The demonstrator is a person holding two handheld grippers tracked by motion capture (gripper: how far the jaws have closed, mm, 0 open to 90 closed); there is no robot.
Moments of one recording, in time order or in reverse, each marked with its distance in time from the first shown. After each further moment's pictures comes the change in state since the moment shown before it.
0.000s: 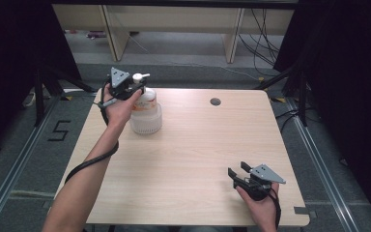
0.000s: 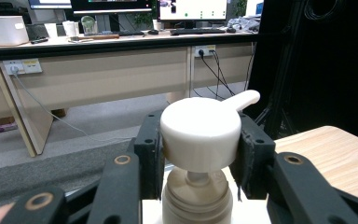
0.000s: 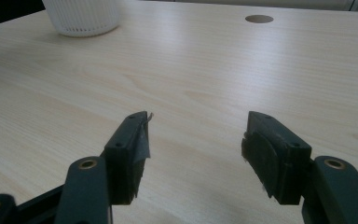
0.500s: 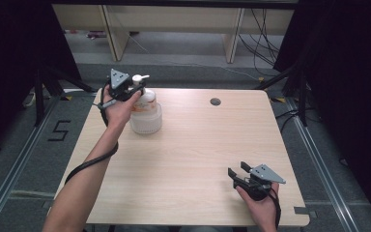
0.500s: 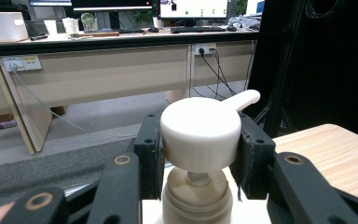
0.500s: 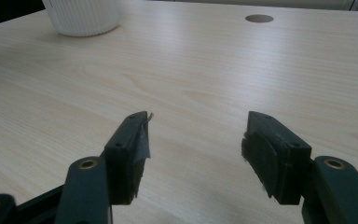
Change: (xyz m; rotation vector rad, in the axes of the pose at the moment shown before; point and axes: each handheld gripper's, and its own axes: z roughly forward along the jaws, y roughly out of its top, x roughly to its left) left arm 0.003 -0.005 0.001 0.001 0.001 -0.009; right arm 0.000 0.000 0.001 -0.002 -0.003 -0.003
